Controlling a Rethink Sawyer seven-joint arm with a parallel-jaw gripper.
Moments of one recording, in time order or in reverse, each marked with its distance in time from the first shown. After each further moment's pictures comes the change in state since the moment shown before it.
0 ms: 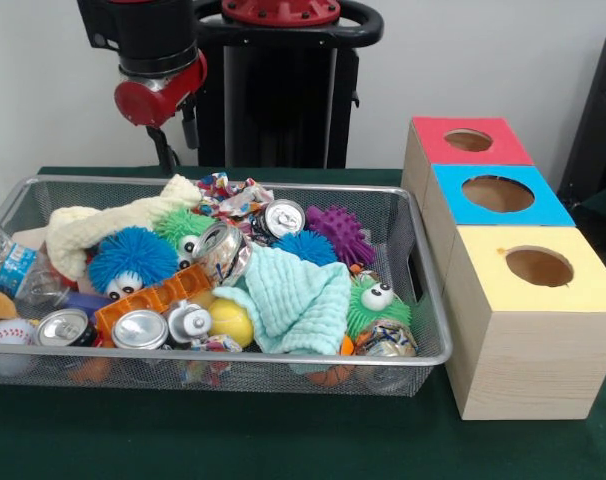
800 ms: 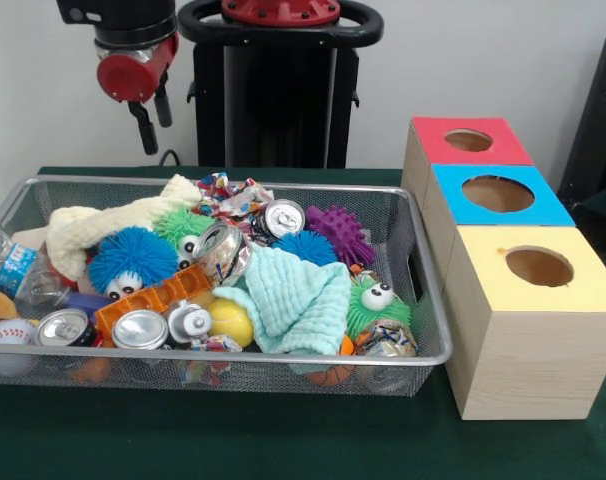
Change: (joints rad) arm -0.078 -0.036 0.099 -0.004 -0.010 0.086 -0.219
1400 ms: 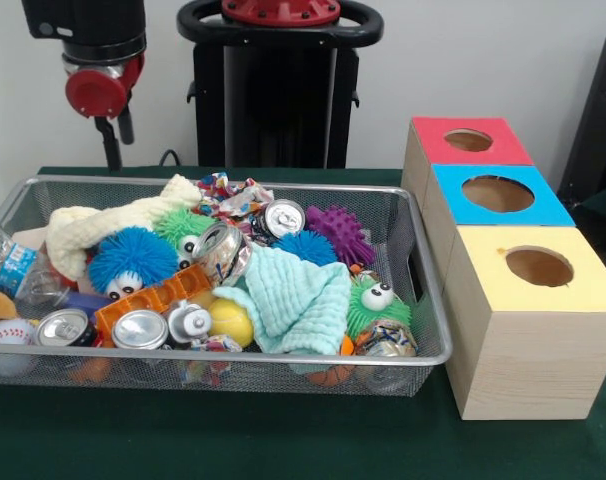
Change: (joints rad) arm -0.019 0.031 0.005 -0.047 -0.129 0.000 -0.055
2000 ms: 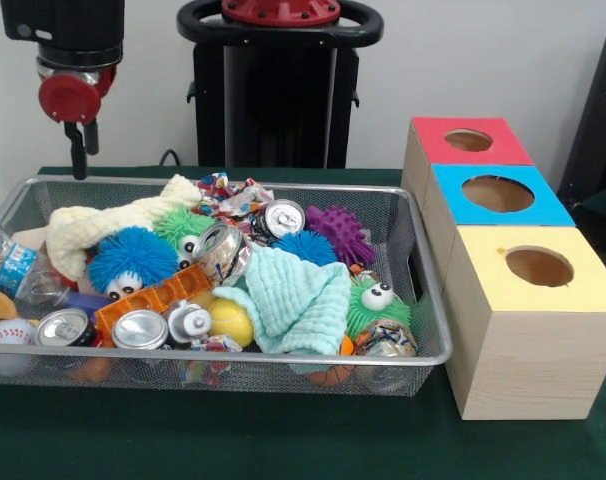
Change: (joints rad) arm -0.006 -0.015 0.008 -0.010 -0.112 -0.036 0.000
